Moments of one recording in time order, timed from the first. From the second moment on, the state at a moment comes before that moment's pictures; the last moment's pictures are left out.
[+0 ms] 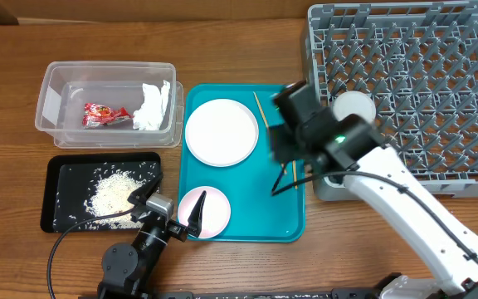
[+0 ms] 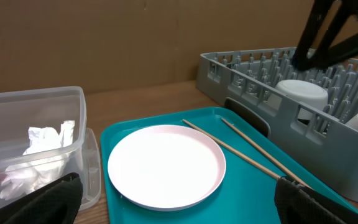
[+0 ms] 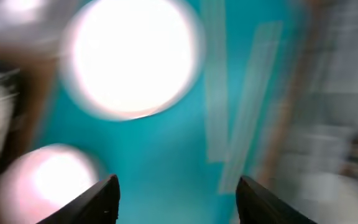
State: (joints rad) left arm -0.22 0.02 0.01 -0.06 0.21 -0.04; right arm 0.66 1.53 1.40 -0.95 0.01 0.38
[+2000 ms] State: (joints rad) left arm -0.22 0.02 0.01 -0.06 0.21 -0.04; right arm -0.04 1.64 1.28 -0.81 1.12 0.74
